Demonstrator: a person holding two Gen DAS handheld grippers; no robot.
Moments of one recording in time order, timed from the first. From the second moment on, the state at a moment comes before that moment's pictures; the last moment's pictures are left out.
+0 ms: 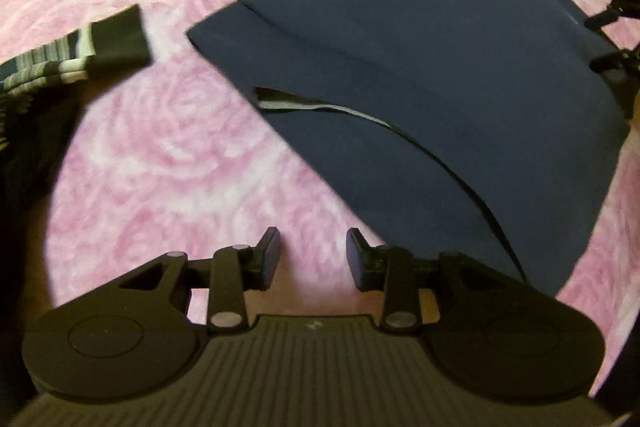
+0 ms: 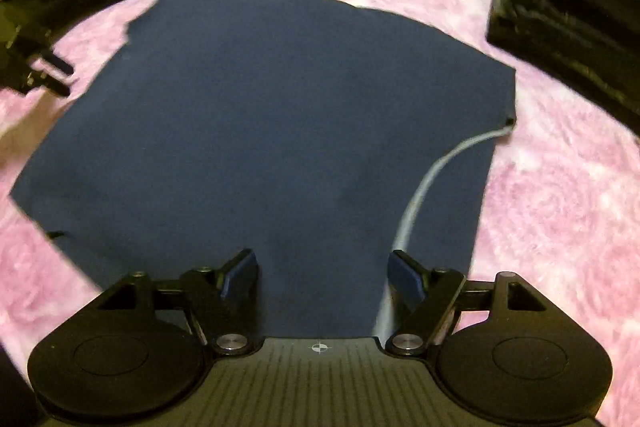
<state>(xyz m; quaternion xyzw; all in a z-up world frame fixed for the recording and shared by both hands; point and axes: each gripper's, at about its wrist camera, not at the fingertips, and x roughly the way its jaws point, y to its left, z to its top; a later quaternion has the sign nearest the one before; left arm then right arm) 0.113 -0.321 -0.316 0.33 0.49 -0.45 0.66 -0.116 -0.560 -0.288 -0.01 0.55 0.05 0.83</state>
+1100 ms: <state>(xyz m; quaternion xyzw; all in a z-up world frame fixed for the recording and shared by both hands) 0.150 -0.283 -0.355 0.63 -0.02 -0.63 0.45 -0.095 -0.257 -0.362 -0.28 0.49 -0.04 0.83</state>
